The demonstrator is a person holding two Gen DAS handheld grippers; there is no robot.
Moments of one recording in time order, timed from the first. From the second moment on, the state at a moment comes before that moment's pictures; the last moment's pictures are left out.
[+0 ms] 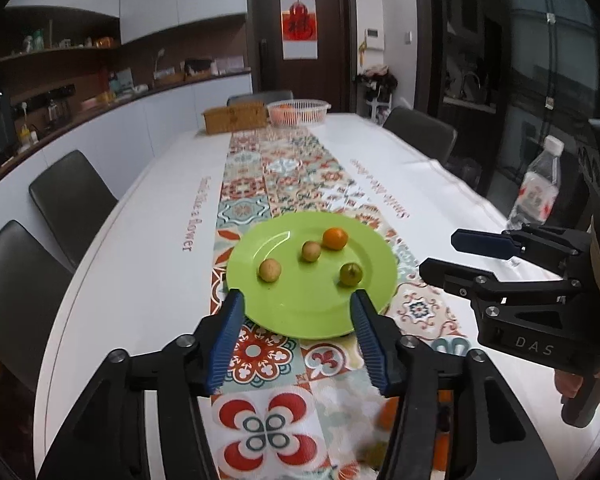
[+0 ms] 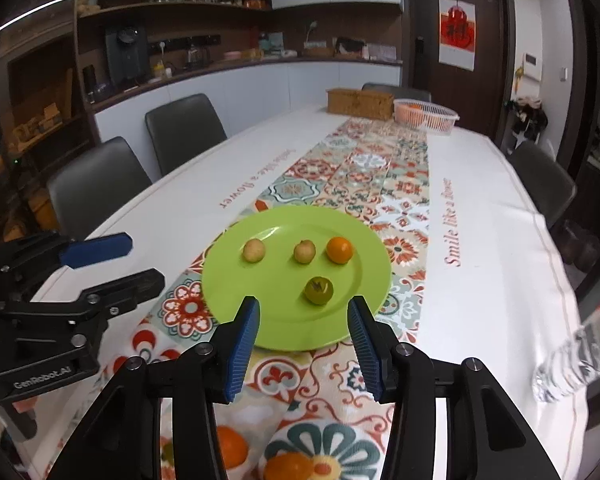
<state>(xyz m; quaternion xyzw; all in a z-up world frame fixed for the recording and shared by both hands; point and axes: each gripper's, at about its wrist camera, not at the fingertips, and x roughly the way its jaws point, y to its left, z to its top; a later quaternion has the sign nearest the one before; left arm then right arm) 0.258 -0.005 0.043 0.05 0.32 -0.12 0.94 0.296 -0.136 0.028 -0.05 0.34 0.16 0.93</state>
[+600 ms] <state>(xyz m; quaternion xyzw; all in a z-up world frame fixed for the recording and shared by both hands) 0.162 0.006 0.052 0.05 0.31 -0.10 0.94 0.209 -0.133 0.040 -0.04 0.33 0.16 0.93</state>
